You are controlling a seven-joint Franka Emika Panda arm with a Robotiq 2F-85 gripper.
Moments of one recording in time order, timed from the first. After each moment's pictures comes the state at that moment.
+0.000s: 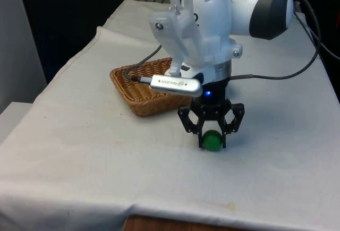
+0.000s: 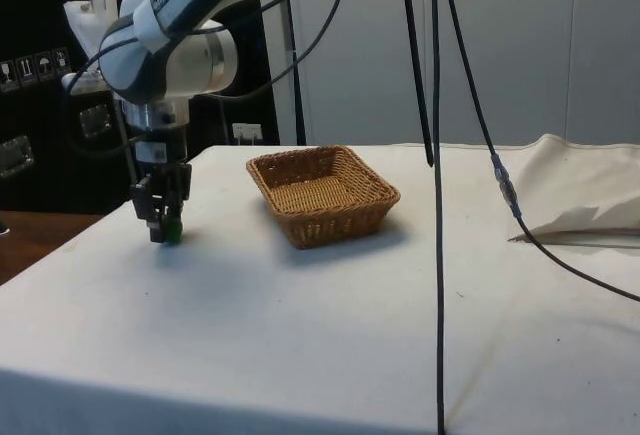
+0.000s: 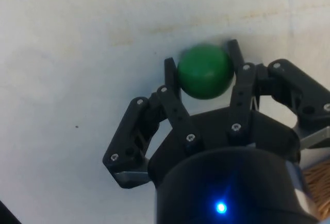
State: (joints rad) arm 0.37 1.02 -0.52 -1.30 0.68 2.26 -0.40
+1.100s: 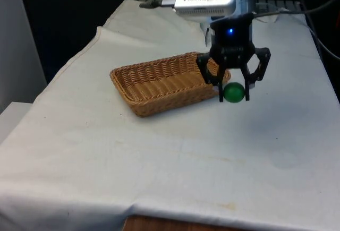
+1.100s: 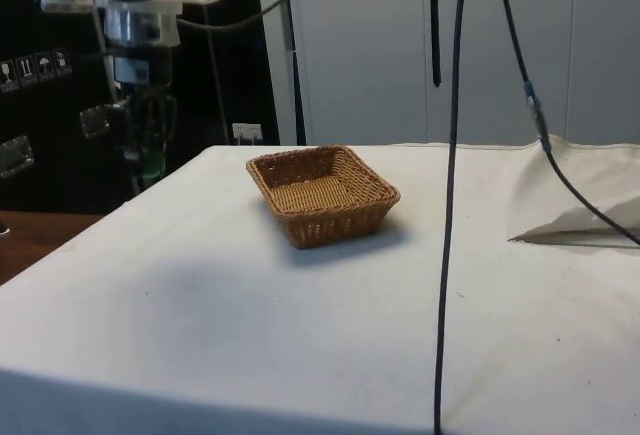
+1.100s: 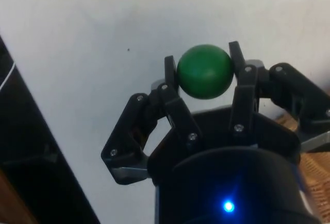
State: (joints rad) arm 0.45 0.74 -0.54 -1.48 0.58 2.20 -0.32
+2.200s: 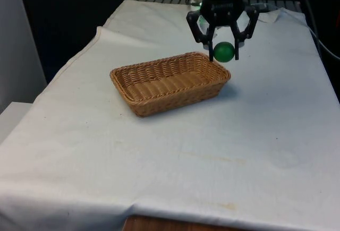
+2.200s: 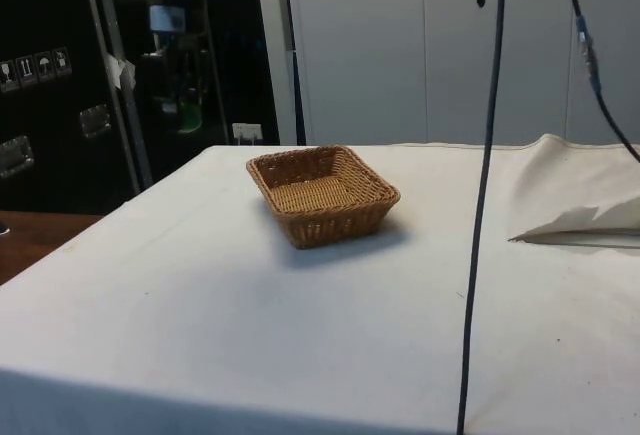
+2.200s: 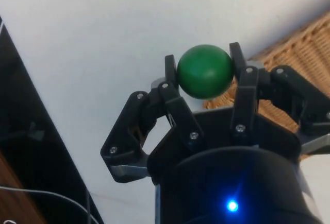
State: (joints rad) arm 0.46 0.49 -0.54 -1.70 0.43 2.18 -0.29
